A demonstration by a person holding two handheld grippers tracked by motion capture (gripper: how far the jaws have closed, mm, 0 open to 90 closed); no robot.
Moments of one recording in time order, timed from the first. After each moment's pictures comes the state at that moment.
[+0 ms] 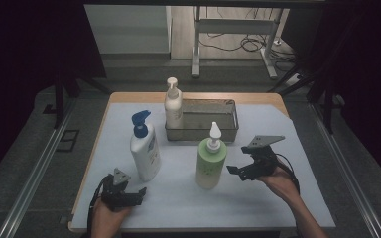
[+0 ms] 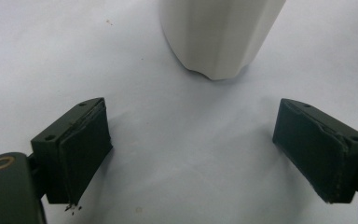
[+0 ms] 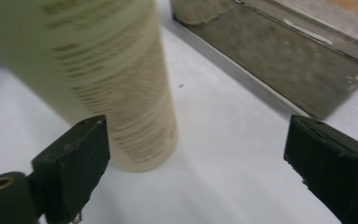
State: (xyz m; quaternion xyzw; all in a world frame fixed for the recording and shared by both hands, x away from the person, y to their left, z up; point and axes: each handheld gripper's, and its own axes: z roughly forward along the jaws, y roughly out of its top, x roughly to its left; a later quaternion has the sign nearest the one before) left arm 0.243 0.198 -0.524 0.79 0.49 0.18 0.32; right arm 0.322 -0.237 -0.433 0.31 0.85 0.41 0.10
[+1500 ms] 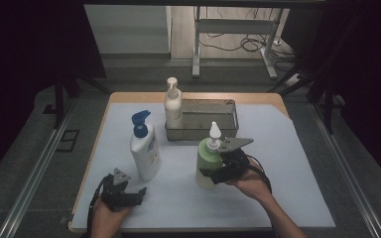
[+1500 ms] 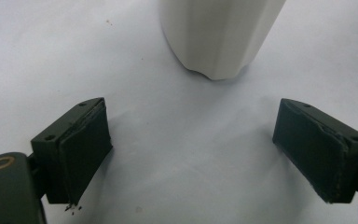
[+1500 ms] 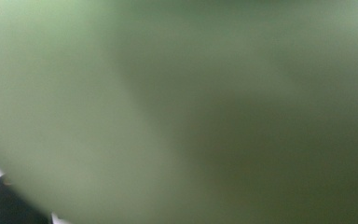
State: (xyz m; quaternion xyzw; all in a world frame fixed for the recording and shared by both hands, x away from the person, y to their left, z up) left arm 0.243 0.198 -0.524 0.79 0.49 0.18 0.32; right arm 0.314 -0.161 -0.433 0.25 0.86 0.43 0.11
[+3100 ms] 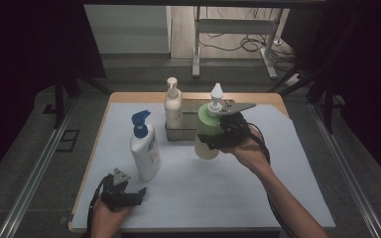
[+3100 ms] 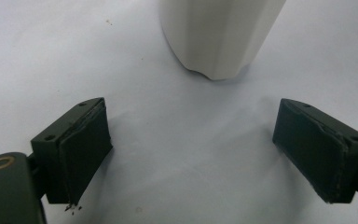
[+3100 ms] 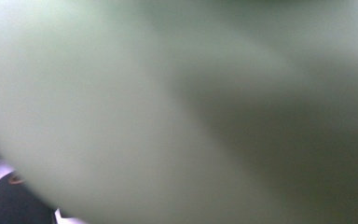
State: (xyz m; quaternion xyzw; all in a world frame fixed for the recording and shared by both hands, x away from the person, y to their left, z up) left arm 0.243 0.198 -0.524 0.79 0.49 0.18 0.32; right arm 0.356 -0.147 -0.351 0.31 0.84 0.42 0.17
